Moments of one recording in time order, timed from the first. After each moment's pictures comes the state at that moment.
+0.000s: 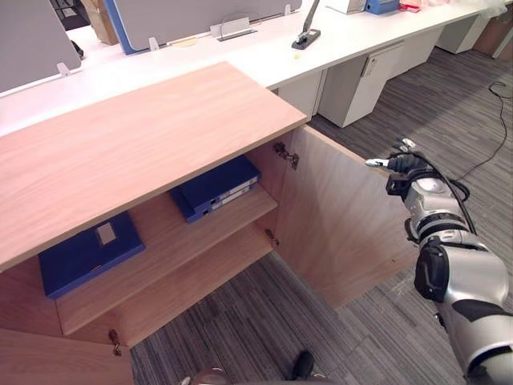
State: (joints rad) left arm 0.26 0.06 0.26 0.97 -0.07 -0.04 0.07; right arm -1.00 -0.52 -0.32 1.27 -0.06 0.00 0.08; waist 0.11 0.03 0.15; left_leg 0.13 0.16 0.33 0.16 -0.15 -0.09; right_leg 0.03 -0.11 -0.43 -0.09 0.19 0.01
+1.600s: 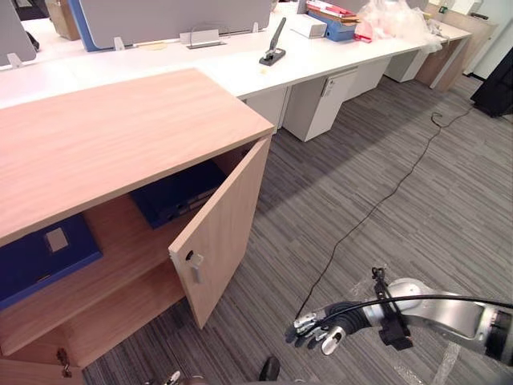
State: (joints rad) left arm 0.24 0.10 0.33 0.99 -0.03 -0.07 0.03; right arm -0.39 -1.10 1.05 -0.15 0.69 0.17 0.72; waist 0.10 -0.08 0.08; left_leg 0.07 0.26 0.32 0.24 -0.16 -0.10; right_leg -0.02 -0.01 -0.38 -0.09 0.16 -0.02
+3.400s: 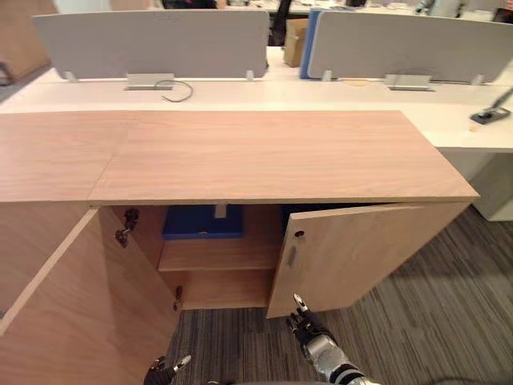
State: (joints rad) left arm 0.20 0.12 0.11 0.94 -0.09 -0.09 0.13; right arm -0.13 0.06 0.13 1.08 1.09 -0.08 -0.07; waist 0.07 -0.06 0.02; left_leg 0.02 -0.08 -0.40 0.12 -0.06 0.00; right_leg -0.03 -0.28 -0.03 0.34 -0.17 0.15
